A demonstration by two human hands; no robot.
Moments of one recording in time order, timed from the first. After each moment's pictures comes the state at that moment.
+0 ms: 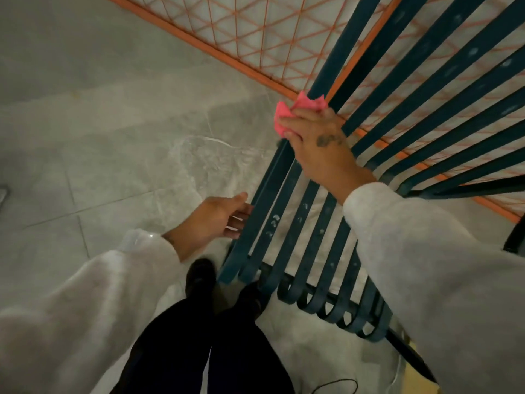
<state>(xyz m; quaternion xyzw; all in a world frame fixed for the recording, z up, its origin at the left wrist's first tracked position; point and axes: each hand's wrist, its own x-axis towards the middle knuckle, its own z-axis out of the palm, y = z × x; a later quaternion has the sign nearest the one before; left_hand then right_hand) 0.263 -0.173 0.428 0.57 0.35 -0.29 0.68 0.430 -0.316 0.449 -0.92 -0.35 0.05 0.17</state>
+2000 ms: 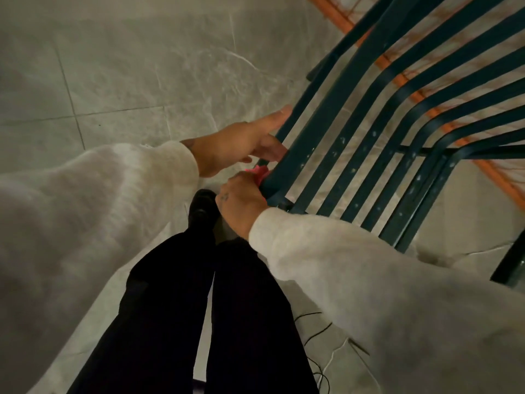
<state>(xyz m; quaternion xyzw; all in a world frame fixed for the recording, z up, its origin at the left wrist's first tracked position) 0.209 -0.145 0.421 0.63 0.22 -0.39 0.64 0.172 -0.241 0.397 -0.63 -0.56 0.37 -0.39</state>
